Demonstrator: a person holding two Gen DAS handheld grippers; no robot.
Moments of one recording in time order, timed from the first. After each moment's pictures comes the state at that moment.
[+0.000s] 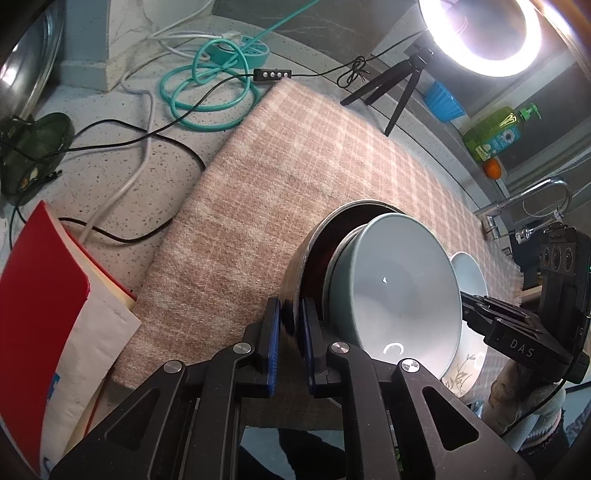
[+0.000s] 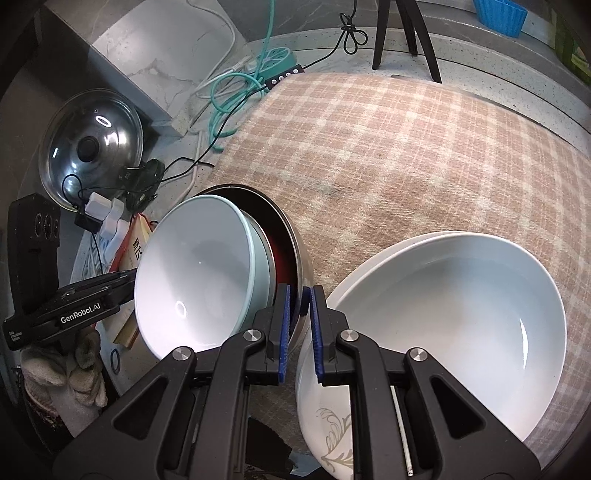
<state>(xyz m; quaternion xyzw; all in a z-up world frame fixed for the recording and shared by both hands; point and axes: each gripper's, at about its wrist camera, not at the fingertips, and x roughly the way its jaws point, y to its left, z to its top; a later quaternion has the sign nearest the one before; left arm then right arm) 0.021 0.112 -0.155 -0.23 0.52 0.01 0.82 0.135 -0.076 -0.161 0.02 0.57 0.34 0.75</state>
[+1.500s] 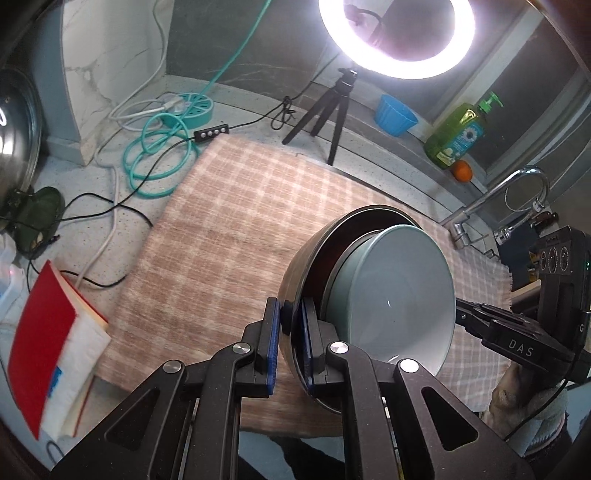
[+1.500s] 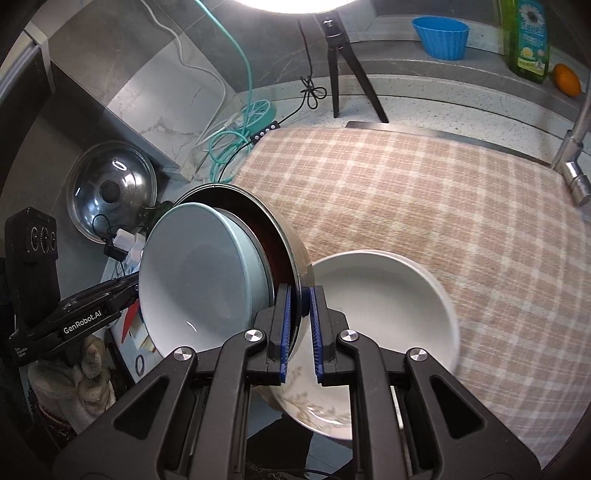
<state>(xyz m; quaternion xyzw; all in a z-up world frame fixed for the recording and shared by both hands) 0.039 0.028 -0.076 -0.19 0.48 0.02 0.86 0.145 -0.181 -0.092 0.07 0.54 0.34 0.77</state>
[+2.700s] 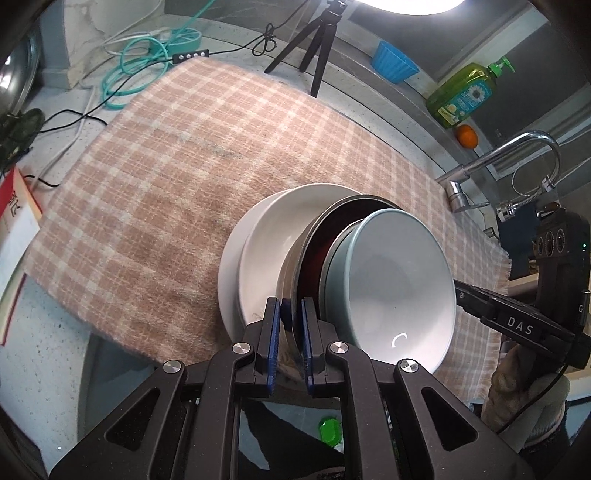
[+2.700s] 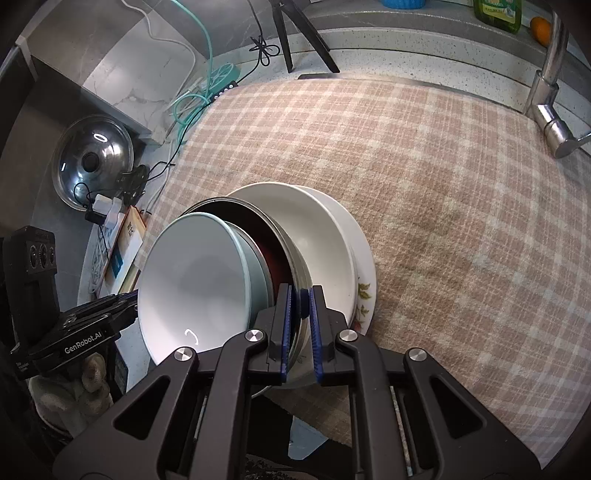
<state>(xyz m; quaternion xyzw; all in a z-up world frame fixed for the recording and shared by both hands) 0.027 -0.060 -0.126 -0.24 0.54 0.03 0.81 0.154 -0.252 -0.139 0.04 0.59 0.34 0.73</state>
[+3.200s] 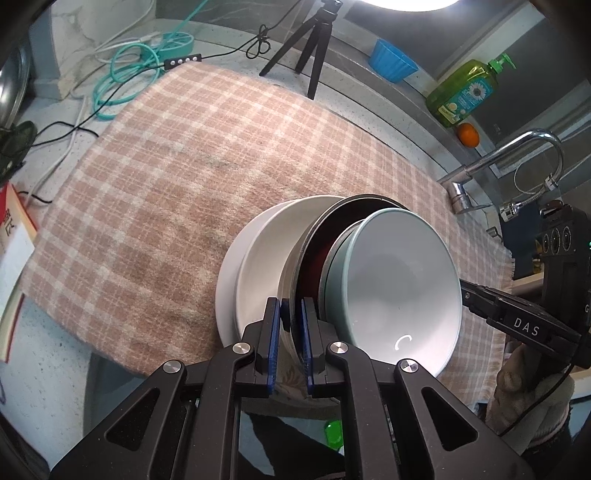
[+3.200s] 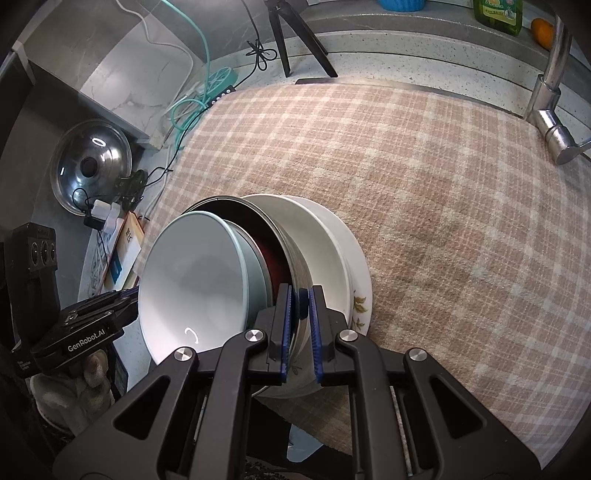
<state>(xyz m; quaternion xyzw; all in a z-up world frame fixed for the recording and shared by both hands) 0.041 -0.058 -0.127 -0.22 0.54 0.03 0.82 0.163 -0.252 -0.140 0.05 0.59 0.34 0.73</state>
